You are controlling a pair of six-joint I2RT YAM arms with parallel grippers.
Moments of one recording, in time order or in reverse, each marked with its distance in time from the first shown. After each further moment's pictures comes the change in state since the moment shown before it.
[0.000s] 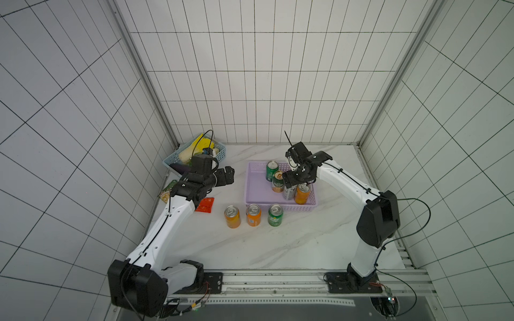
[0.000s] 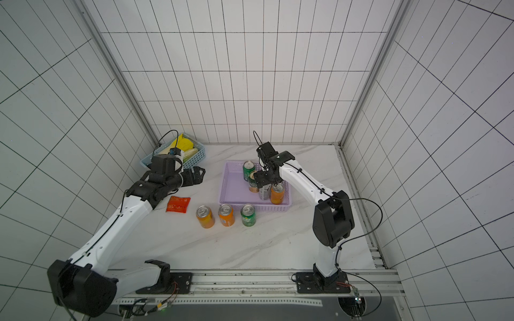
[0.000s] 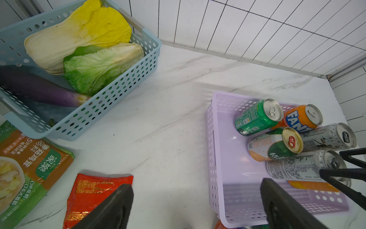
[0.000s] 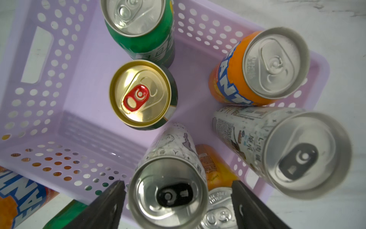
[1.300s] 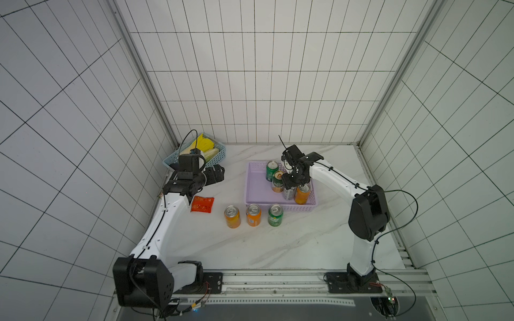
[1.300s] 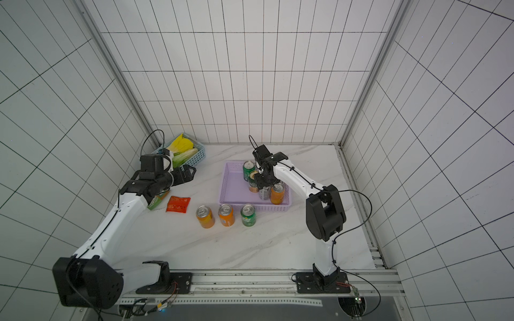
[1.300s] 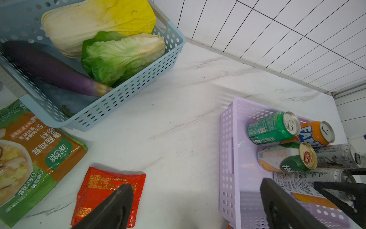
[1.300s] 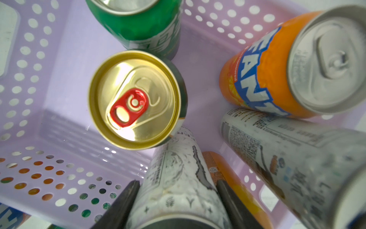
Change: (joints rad) left arm 0.183 0.034 -0.020 0.022 0.158 0.000; right arm 0.012 0.081 0.020 -0.002 0.007 -0.002
